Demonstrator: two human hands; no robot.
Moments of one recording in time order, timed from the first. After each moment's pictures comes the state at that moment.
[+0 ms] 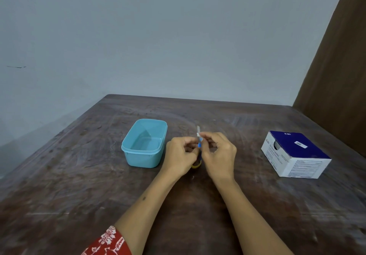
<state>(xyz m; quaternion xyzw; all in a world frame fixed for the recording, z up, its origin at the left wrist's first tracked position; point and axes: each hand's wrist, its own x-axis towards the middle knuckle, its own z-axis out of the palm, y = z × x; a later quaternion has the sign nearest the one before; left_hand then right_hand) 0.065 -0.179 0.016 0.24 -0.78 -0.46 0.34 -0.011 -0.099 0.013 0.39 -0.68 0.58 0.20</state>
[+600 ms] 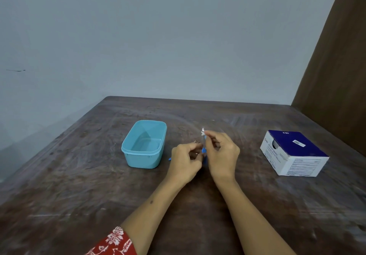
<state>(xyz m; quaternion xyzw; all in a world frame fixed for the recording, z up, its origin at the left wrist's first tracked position) 0.064 -0.164 0.006 0.21 -0.80 -0.44 0.35 -0.016 -0.100 0.010 0.34 -0.68 0.63 0.17</state>
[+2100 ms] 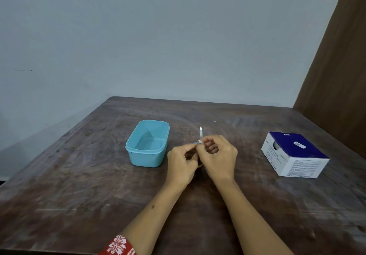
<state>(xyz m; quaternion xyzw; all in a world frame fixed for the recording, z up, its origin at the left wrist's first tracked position) 0.075 -0.157 0.003 0.21 -0.74 -0.48 0.42 -0.009 -0.100 0.005 0.37 -0.68 0.60 0.19</state>
